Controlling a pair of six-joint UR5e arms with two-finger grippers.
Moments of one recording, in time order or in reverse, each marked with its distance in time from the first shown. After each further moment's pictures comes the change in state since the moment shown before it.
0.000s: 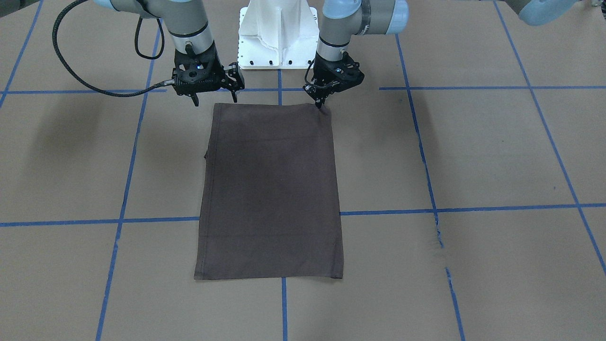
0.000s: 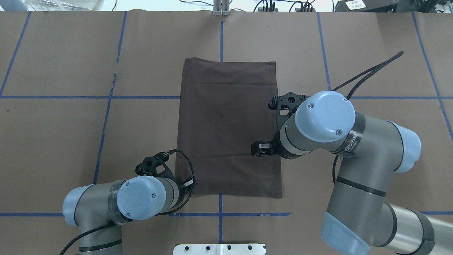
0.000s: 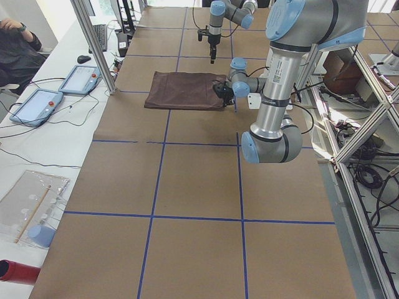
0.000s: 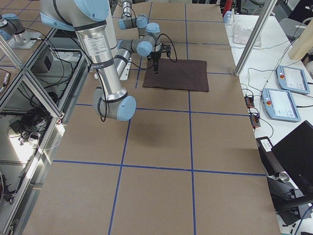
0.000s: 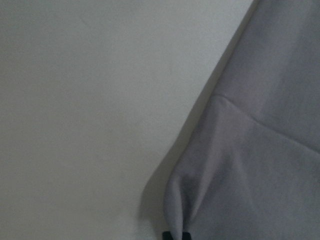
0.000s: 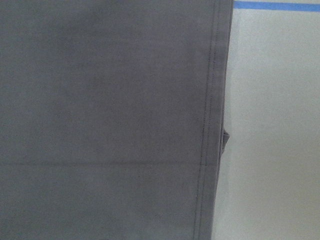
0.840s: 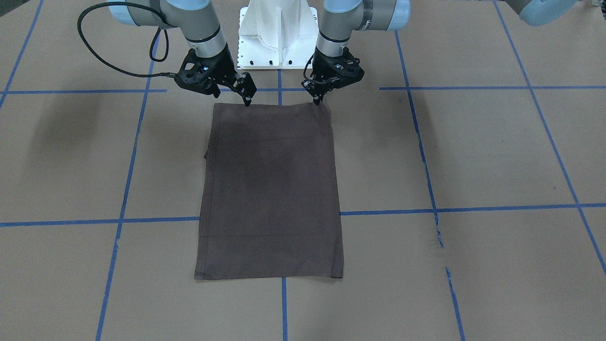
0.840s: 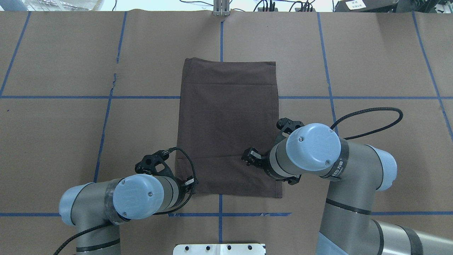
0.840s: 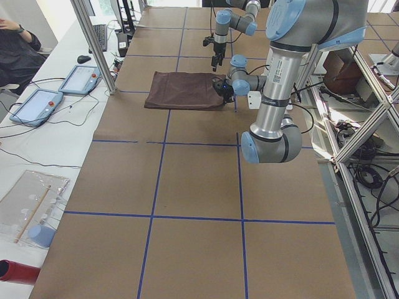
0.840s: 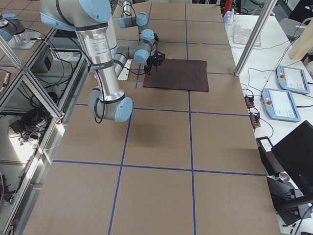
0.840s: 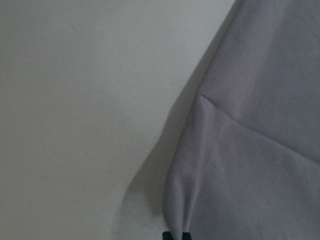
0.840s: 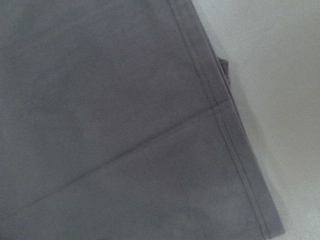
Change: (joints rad) left arm -0.004 0.000 -0.024 0.003 -0.006 0.002; right arm -0.100 -0.048 -0.080 0.209 -0.044 0.623
